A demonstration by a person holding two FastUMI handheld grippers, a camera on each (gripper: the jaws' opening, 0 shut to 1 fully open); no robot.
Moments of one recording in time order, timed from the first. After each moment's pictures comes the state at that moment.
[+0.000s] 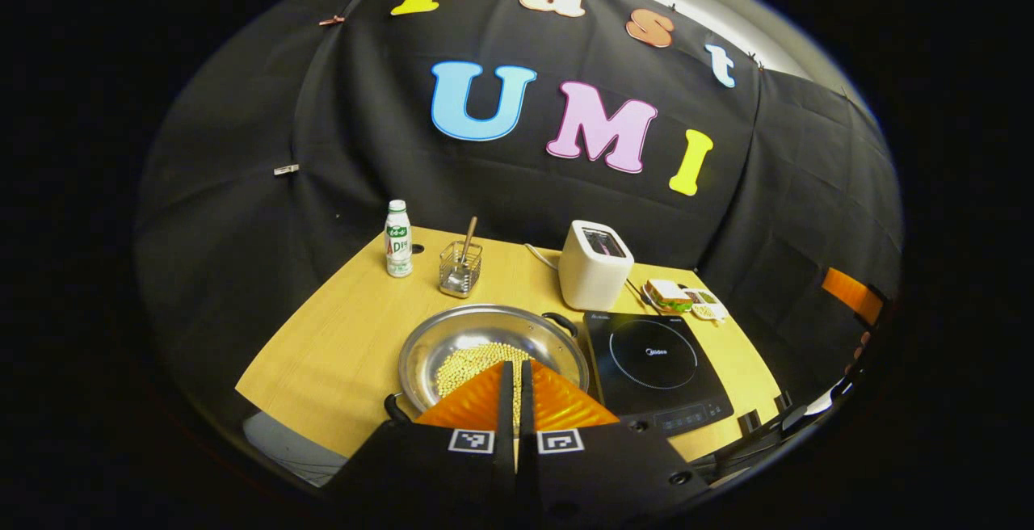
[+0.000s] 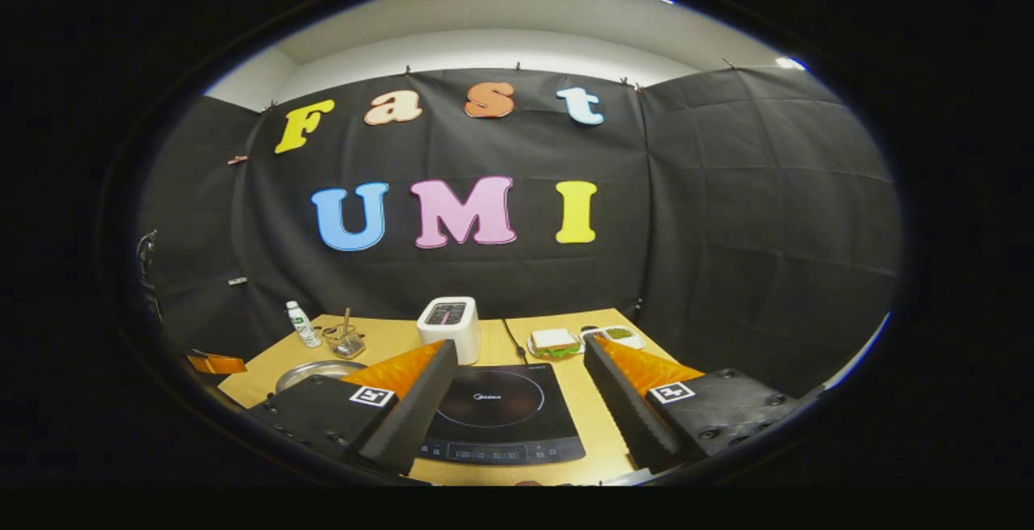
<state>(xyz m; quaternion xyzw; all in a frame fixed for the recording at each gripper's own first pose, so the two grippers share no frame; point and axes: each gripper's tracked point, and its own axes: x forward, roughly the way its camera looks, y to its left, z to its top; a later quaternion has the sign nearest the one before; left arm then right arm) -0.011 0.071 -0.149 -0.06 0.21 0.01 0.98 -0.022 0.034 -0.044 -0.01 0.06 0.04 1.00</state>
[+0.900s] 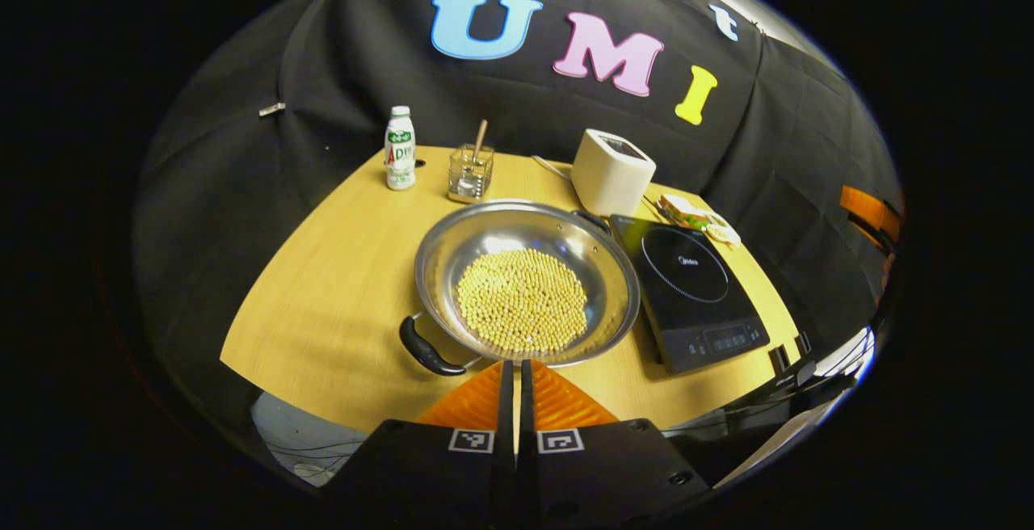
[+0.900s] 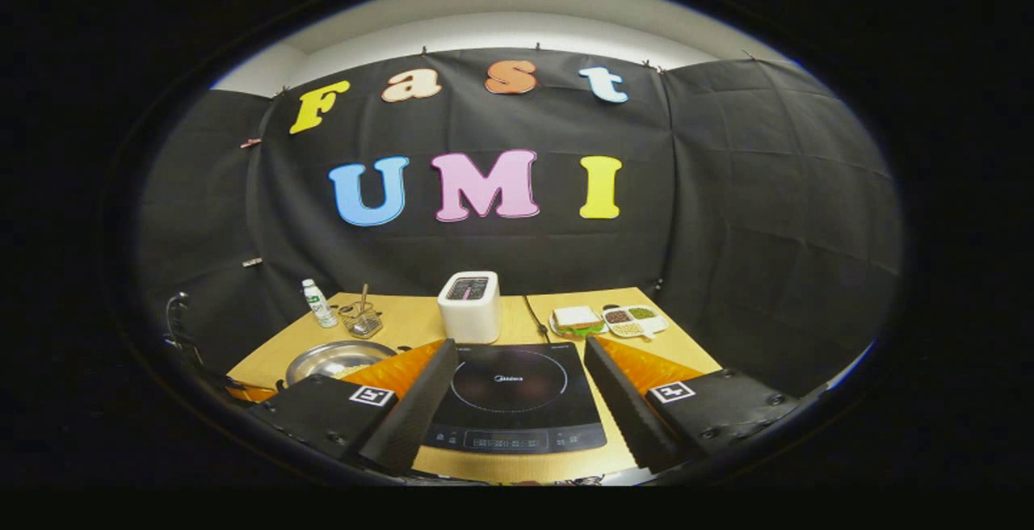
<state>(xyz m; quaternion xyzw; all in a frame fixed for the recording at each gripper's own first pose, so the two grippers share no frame) -0.041 0.104 -0.280 -0.05 0.34 -0.04 0.94 -0.018 0.065 -0.076 -0.02 0.12 0.07 0.99</state>
